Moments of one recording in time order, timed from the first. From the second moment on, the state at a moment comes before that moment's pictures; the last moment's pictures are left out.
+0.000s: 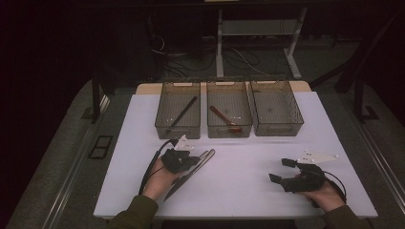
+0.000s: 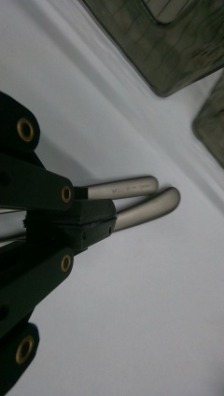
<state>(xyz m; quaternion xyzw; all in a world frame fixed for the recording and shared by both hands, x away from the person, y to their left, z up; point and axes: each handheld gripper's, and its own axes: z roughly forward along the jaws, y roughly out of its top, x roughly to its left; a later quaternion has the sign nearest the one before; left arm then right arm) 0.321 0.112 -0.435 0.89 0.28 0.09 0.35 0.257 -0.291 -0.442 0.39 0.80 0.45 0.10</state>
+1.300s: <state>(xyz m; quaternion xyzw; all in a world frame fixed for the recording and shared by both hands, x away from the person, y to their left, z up) 0.327 0.072 -0.434 0.92 0.24 0.07 0.29 0.258 -0.291 -0.441 0.38 0.80 0.46 0.10</state>
